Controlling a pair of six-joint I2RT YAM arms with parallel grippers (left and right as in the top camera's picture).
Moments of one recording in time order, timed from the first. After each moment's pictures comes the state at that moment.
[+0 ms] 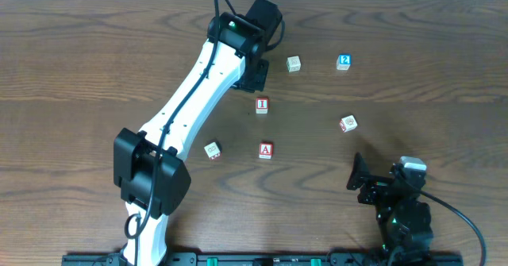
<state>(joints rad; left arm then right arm) -0.54 2.07 2.03 -1.34 -0.12 -0.31 0.19 0.01 0.14 -0.47 0.22 0.29</state>
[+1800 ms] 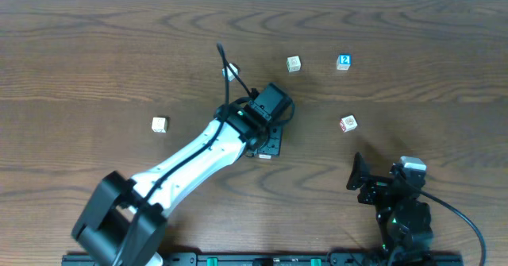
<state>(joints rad) -0.74 1.72 1.21 -0.75 0.04 -0.58 0.19 0.01 0.14 -0.47 0.22 0.29</state>
